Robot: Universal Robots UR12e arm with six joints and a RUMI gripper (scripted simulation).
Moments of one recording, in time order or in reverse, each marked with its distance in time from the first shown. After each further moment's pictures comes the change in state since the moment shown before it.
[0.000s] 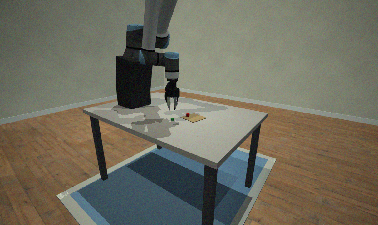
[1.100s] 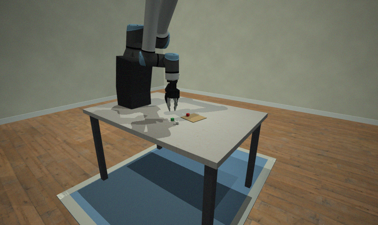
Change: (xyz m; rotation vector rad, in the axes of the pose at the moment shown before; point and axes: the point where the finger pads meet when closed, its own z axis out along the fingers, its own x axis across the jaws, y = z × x) arm 0.000 0.000 0.008 0.000 0.000 0.000
